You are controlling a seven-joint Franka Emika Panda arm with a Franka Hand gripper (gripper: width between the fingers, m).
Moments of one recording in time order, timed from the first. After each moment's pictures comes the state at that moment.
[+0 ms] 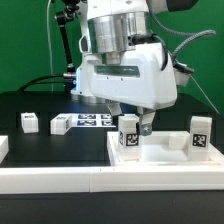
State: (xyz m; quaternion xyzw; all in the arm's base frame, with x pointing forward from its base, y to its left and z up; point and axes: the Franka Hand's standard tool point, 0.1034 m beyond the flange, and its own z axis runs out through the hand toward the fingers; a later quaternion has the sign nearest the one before) arm 0.618 0.006 0.075 -0.85 0.52 0.00 0.08
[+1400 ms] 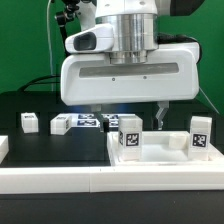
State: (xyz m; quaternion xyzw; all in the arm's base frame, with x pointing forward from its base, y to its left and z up) arm 0.618 0.007 0.074 -1.00 0.03 -0.03 0.03
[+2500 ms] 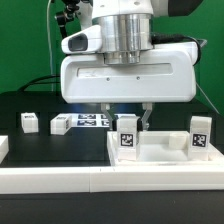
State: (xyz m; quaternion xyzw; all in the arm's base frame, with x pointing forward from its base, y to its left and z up) arm 0.616 0.004 0.074 -0.96 0.26 -0.03 0.05
